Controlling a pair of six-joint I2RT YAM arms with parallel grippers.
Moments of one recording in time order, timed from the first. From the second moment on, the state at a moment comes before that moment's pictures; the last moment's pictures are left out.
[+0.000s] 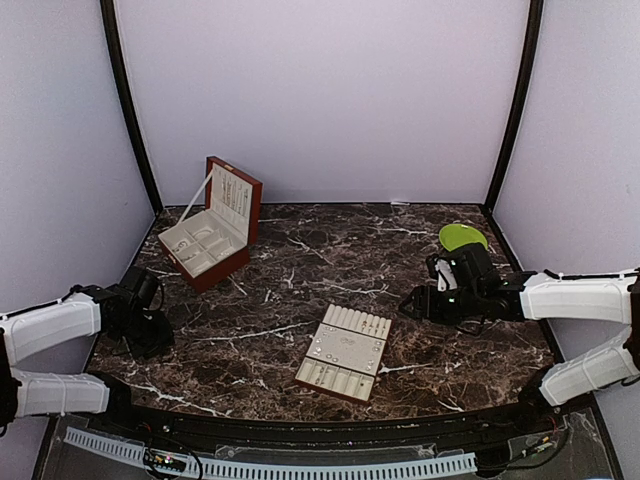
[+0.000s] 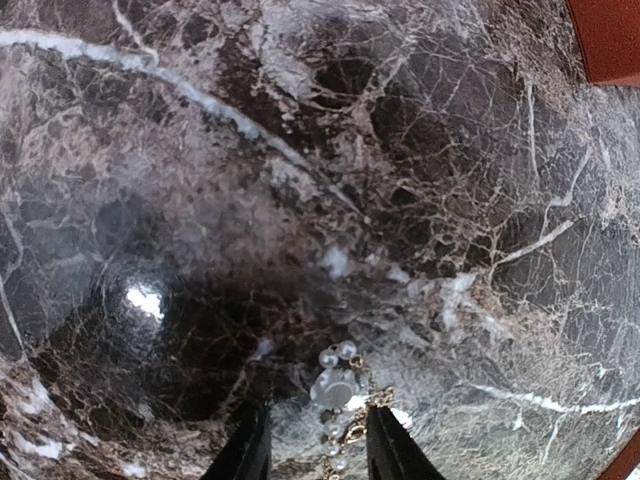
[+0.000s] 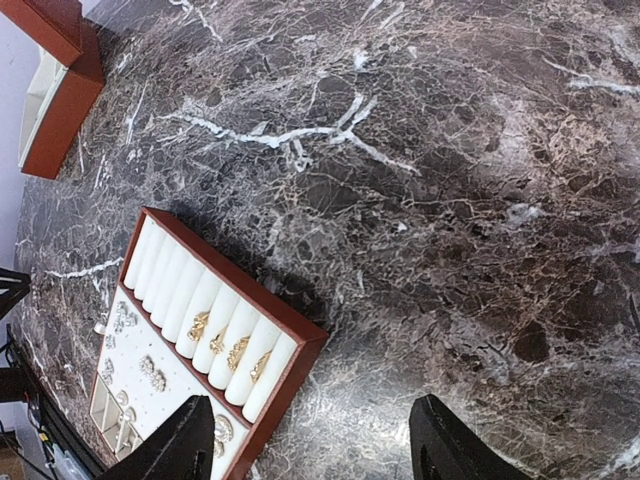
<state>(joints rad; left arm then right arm) -0.25 1.02 0.44 -0.67 -0.06 -0.90 0.62 1.26 0.58 -0.14 -0.16 0.63</state>
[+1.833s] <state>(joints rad) -0.28 1.08 0.45 -0.67 -0.06 -0.90 0.62 1.22 0.52 -0.13 -0.15 0.64</state>
